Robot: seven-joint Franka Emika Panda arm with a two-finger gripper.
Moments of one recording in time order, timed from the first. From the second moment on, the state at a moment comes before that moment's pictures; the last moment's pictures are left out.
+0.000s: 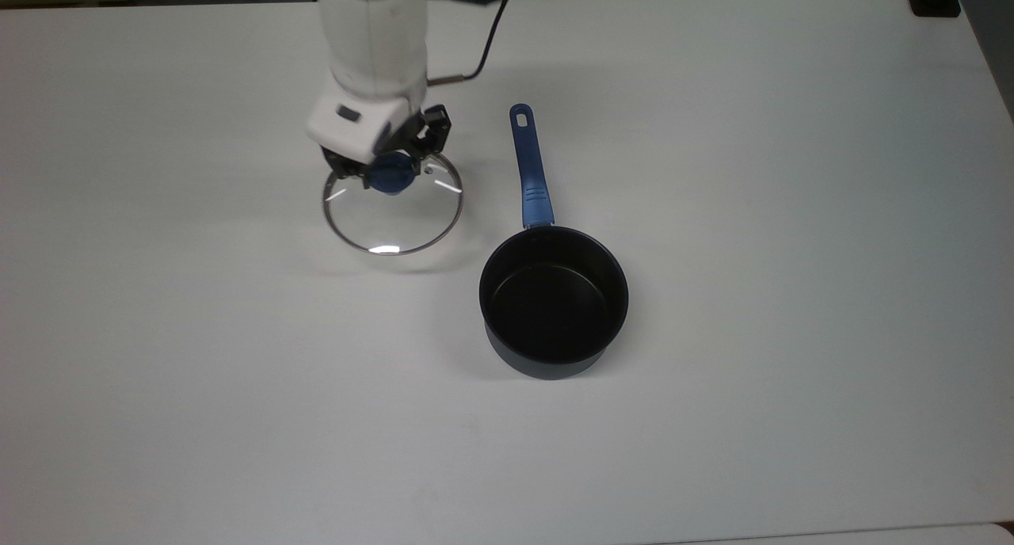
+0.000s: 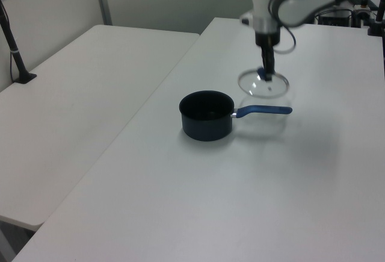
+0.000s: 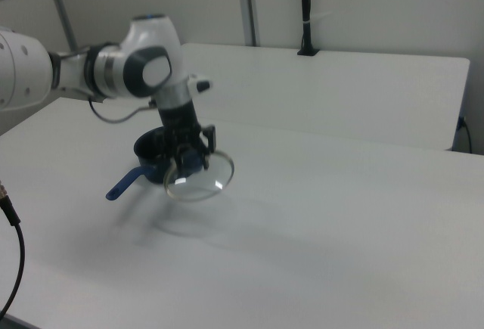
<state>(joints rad) 0.03 0.24 -0.03 -1.77 -0.10 2.00 -0.35</state>
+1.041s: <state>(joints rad) 0.25 0.44 -0.02 -1.47 0.00 2.12 -0.07</state>
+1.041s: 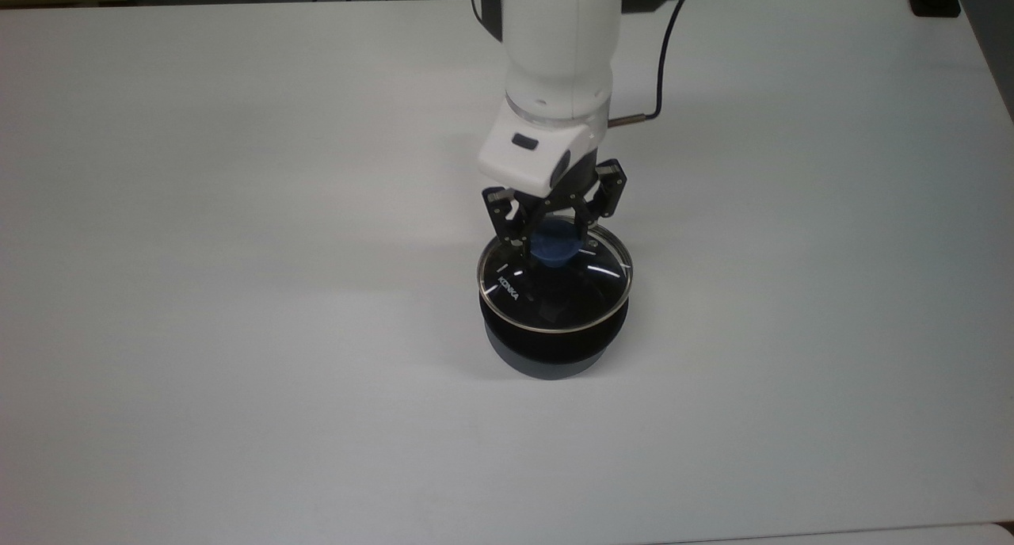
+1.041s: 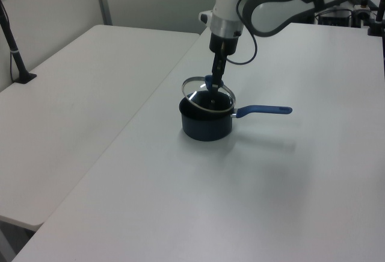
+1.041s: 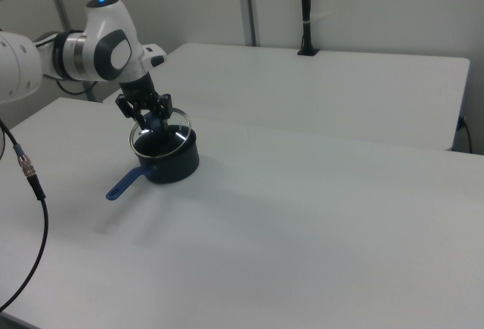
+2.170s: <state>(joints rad) 0.25 0.47 -0.02 -1.44 0.00 2.16 -0.05</state>
